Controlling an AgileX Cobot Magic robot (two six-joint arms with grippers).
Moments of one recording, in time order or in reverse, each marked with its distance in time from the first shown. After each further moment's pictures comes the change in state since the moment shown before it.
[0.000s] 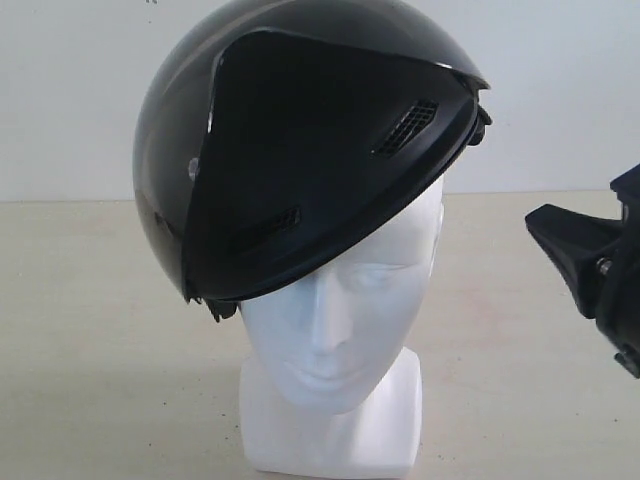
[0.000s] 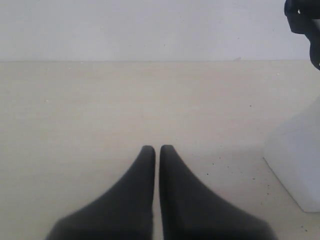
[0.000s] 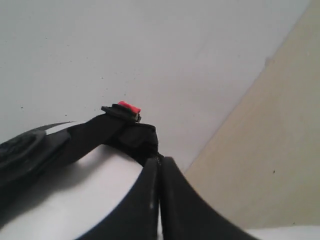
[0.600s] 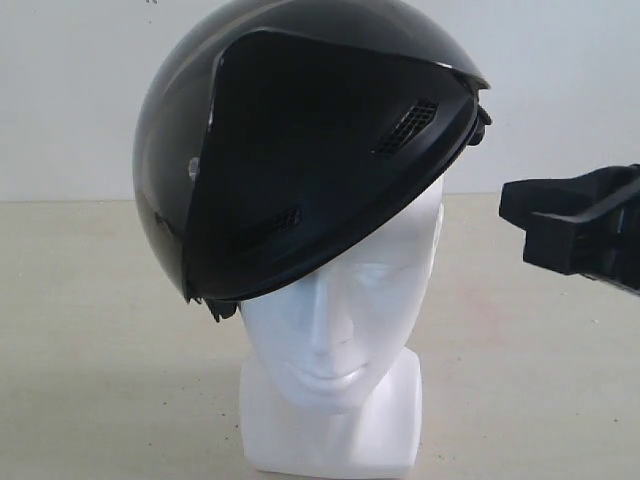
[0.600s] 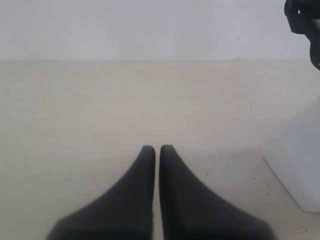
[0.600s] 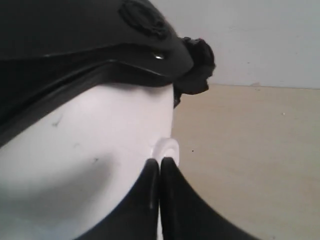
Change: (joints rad) left arm 0.000 0.000 0.000 0.000 0.000 0.000; right arm -0.014 -0.239 -0.340 0.478 0.896 -1.471
